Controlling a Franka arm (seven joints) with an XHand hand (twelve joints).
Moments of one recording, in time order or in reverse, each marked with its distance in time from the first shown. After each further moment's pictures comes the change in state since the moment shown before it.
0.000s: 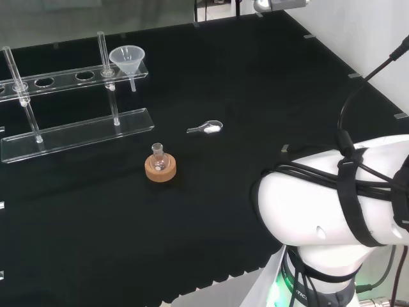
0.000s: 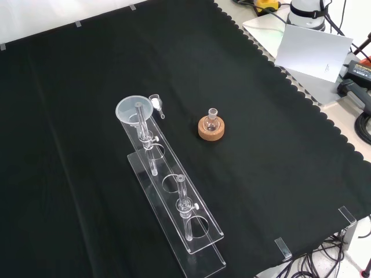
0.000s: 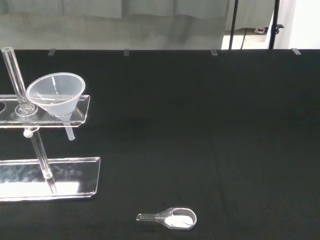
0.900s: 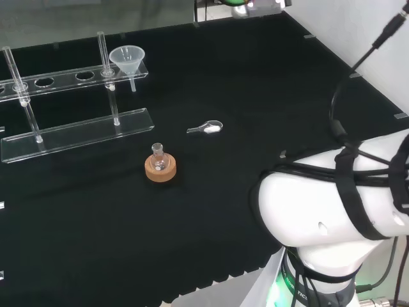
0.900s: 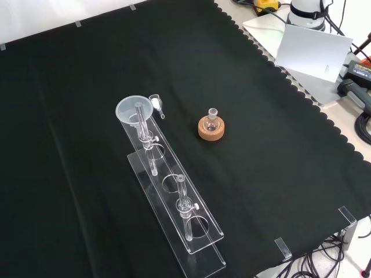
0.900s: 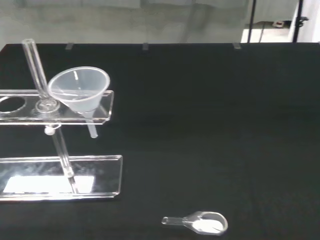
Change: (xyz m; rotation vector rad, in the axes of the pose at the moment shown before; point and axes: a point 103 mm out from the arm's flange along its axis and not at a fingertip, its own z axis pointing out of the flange) arm 0.032 0.031 0.022 0.019 0.022 -0.041
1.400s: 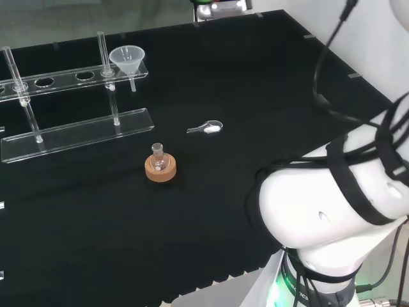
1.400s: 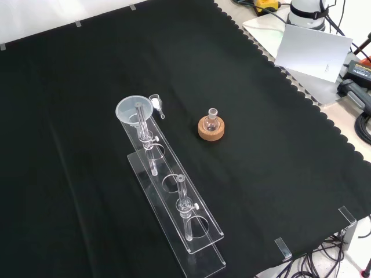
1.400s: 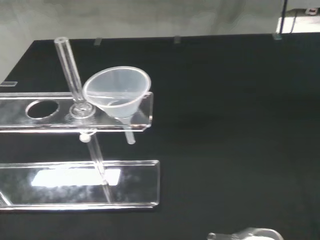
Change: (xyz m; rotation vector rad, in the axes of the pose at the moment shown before) arm 0.042 0.058 0.026 0.033 0.054 -0.051
